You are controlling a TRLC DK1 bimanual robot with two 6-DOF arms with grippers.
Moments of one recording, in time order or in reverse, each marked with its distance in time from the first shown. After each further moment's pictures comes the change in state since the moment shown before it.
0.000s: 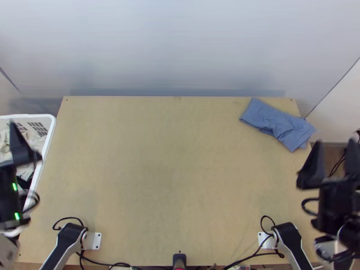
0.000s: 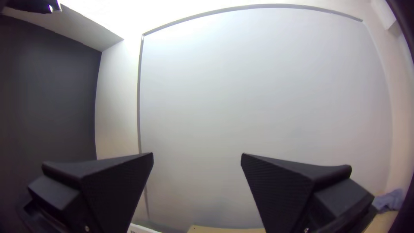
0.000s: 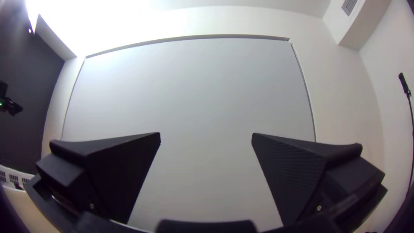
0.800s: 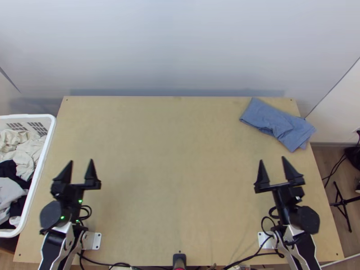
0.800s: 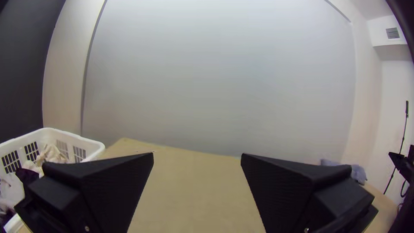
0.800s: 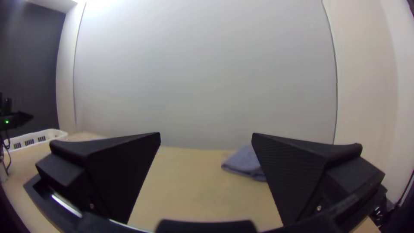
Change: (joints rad) left arm 0.011 -0.417 -0.899 0.185 0.313 -0.382; right arm 0.059 -0.218 -0.546 -0.118 -0.004 0.123
